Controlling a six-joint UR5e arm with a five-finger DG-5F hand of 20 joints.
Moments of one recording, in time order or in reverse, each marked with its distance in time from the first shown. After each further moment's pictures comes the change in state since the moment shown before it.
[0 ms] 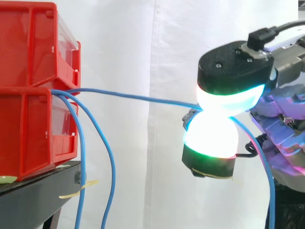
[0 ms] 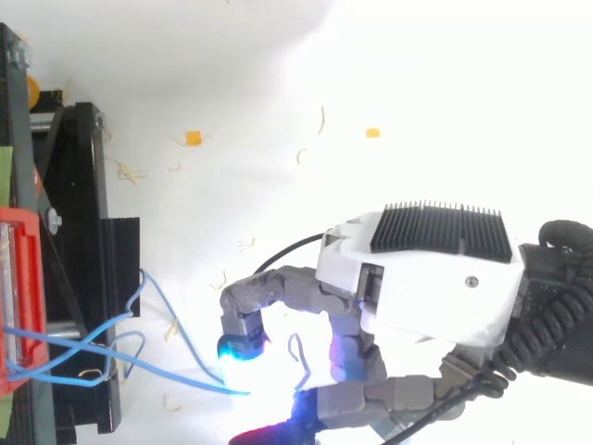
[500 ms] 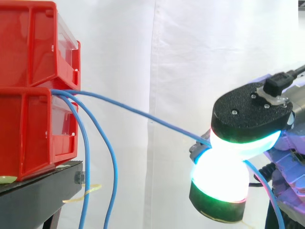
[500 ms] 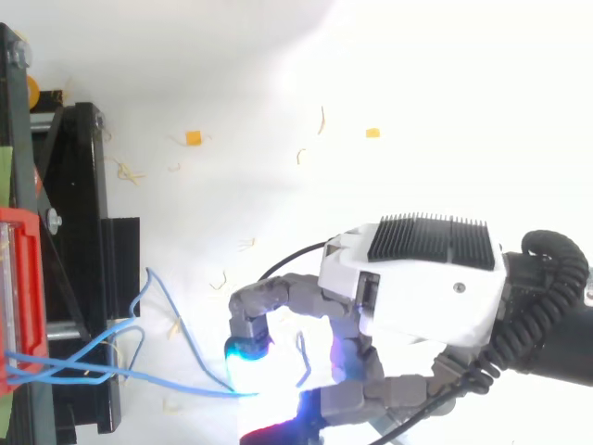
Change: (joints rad) arm 0.009 0.001 -0.077 0.079 0.001 0.009
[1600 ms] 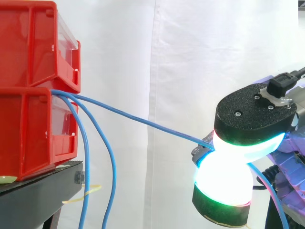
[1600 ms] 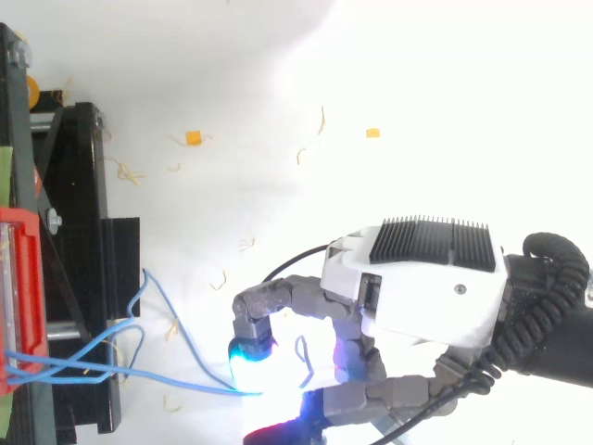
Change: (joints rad) arm 0.002 0.000 -0.001 -0.013 -0.001 0.013
